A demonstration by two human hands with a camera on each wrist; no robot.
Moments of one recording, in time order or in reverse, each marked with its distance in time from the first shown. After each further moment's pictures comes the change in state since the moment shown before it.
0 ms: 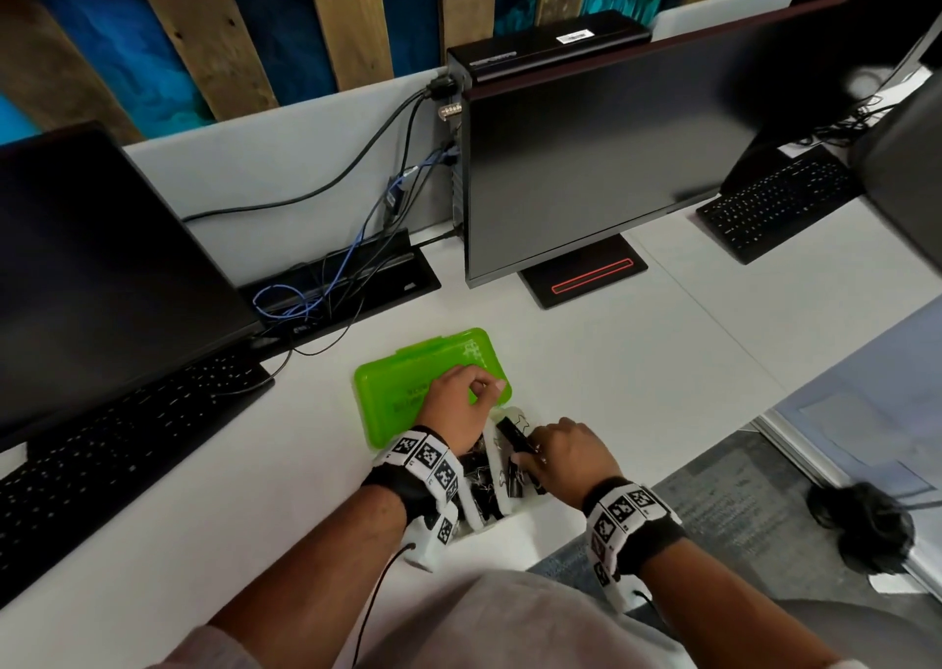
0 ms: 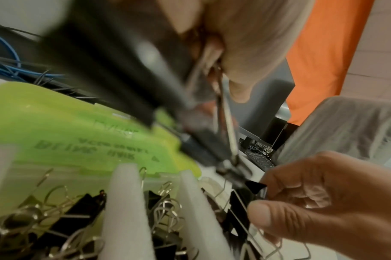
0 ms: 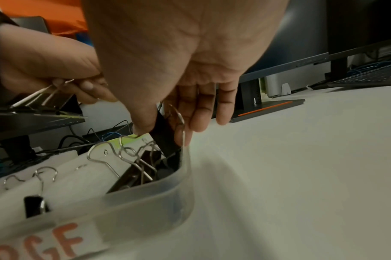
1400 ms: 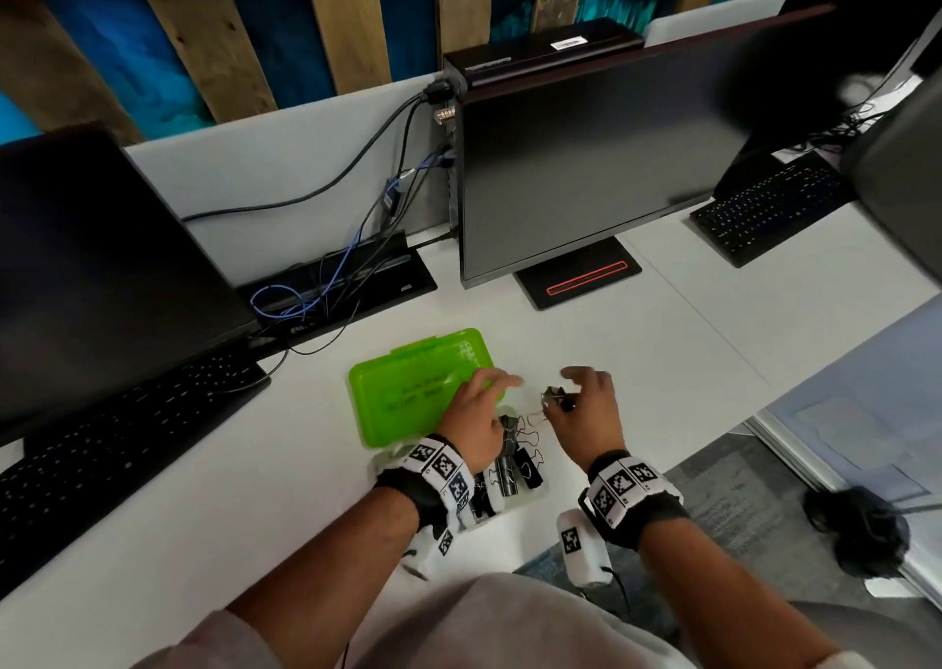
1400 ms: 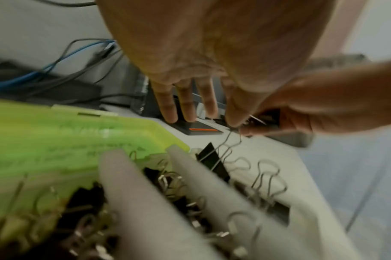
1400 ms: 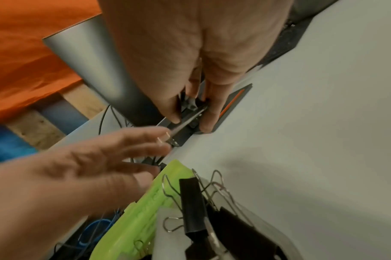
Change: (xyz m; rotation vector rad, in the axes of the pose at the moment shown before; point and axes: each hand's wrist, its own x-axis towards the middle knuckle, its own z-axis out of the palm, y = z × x) left_hand -0.014 0.010 0.020 0.098 -0.222 0.178; right_hand 0.019 0.018 -0.016 0.725 0.464 0.304
